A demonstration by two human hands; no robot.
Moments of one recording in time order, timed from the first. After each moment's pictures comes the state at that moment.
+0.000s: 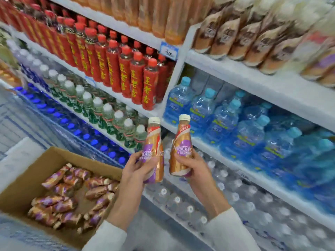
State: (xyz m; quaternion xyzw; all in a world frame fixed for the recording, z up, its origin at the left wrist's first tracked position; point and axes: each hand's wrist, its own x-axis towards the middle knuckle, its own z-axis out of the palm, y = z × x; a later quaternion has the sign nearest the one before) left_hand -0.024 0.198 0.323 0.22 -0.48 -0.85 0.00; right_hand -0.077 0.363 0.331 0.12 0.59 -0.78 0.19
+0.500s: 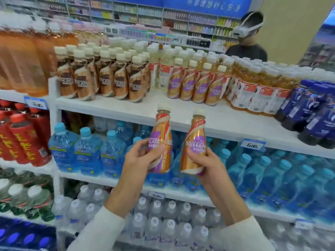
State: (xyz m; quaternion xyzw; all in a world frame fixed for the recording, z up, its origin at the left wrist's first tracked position) left_hand -0.083 0.492 0.458 -0.04 -0.54 -0.83 -0.12; right_hand -0.033 0.673 0.458 0.14 0.59 -0.80 -0.08
